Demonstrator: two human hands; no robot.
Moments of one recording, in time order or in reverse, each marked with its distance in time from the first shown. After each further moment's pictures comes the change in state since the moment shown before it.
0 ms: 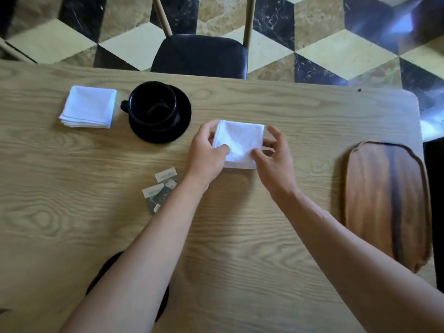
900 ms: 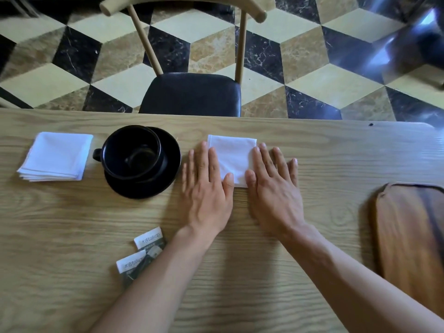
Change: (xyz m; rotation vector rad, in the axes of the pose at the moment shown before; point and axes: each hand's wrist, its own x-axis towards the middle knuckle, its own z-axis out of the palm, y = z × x) left_hand 0.069 -0.047 0.024 1.081 0.131 0.453; right_hand 0.073 0.025 0.017 -1.070 -0.024 -0.391
